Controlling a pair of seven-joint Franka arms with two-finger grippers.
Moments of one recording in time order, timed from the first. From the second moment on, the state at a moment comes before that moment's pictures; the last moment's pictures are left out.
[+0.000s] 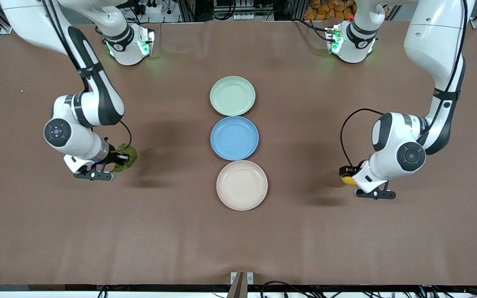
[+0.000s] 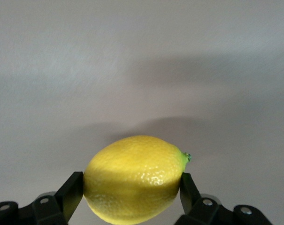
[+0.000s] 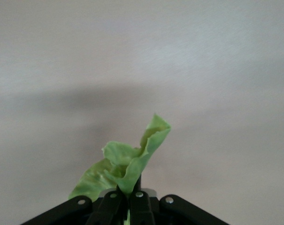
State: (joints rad) left arm -0.13 0.55 -0.07 -1.74 0.02 2.21 -0.13; right arm 0.14 0.35 0.01 -2.03 0.02 2.31 0.24
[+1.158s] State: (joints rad) left arm -0.42 0.68 -0.22 -1.51 -0.05 2.30 -0.84; right arm 0.43 0.34 0.40 -2.07 0.12 2.33 1.06
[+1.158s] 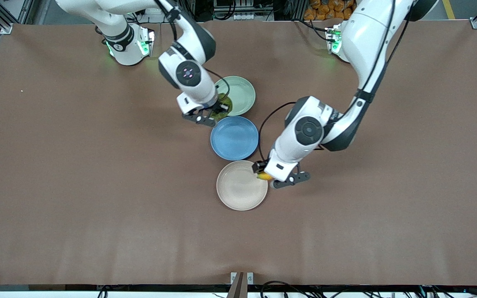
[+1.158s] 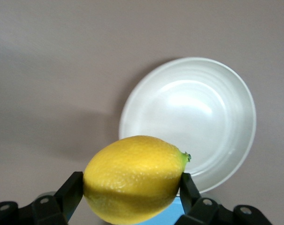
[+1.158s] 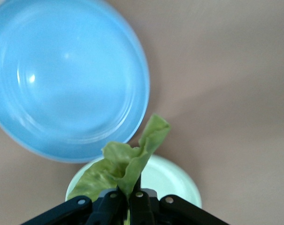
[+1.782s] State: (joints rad) left arm -0.52 0.79 -0.18 -1.50 -0.05 2.55 -0.95; right arm 0.55 0.42 0.47 -2.13 0.11 2.43 1.13
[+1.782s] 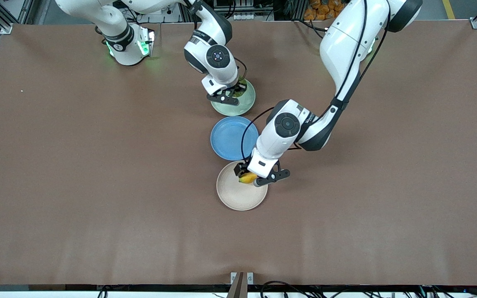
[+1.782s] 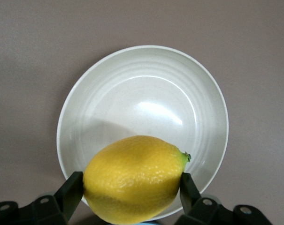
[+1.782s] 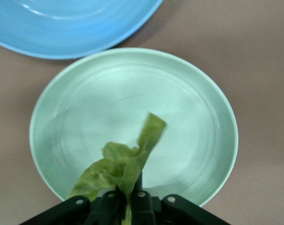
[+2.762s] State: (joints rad) left arm -0.52 0.73 -0.08 -1.45 0.07 2.46 -0.91; right arm 0.37 0.21 0.47 -2.08 0.06 2.11 0.98
